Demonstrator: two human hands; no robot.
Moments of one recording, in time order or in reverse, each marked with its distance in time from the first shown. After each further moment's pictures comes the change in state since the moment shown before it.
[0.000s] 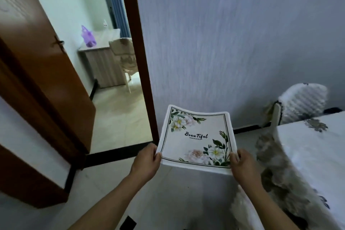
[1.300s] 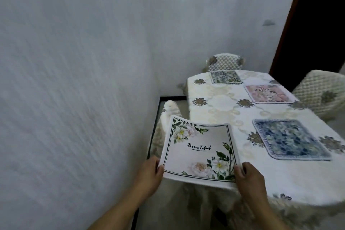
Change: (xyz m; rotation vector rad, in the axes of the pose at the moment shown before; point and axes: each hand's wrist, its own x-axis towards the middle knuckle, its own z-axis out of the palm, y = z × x) left_hand 0.487 0.399 0.274 -0.028 -0.750 1.124; right_hand 0.294 0.069 -0.084 0.050 1.041 0.870
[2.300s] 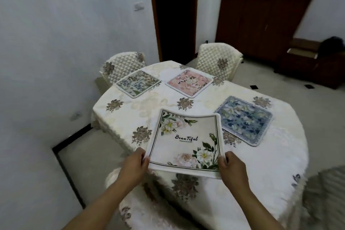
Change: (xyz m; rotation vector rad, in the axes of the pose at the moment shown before) left_hand 0.548 0.012 0.086 0.027 -0.506 0.686; right_hand 0.245 -0.095 0.172 0.029 0.539 0.545
